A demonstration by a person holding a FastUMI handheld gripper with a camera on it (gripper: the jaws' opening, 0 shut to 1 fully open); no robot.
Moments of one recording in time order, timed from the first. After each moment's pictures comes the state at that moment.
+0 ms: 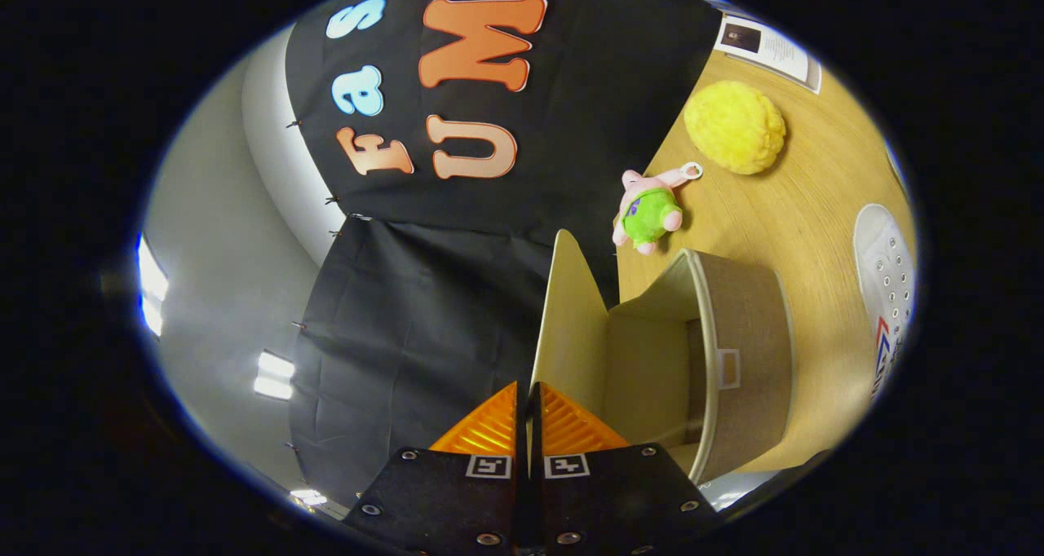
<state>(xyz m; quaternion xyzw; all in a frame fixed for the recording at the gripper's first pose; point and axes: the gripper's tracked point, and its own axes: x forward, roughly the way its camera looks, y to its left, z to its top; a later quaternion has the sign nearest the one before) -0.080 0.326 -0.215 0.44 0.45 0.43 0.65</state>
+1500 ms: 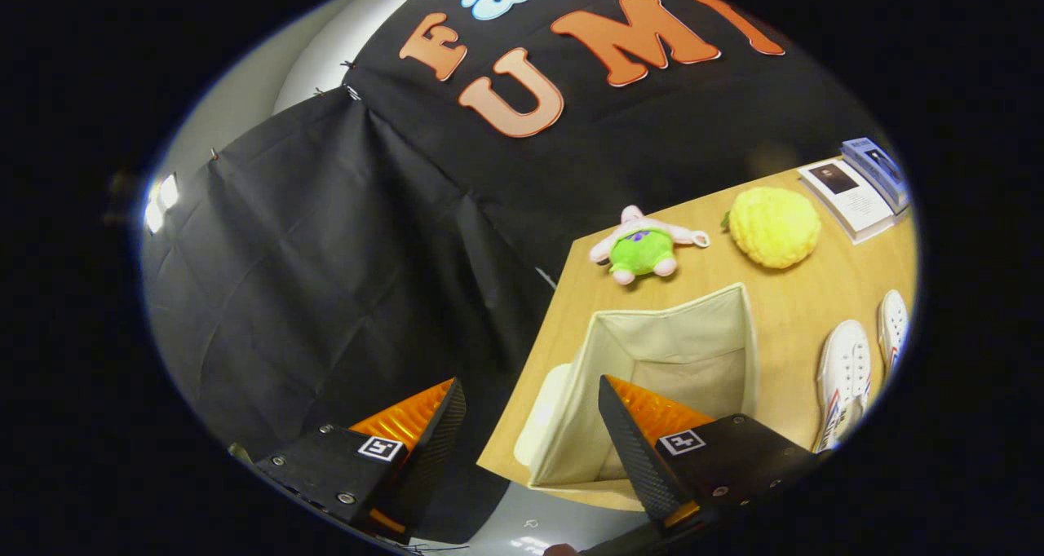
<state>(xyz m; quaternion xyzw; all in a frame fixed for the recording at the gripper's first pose) -0.096 0.395 -0.256 0.14 0.37 0.37 0.84</state>
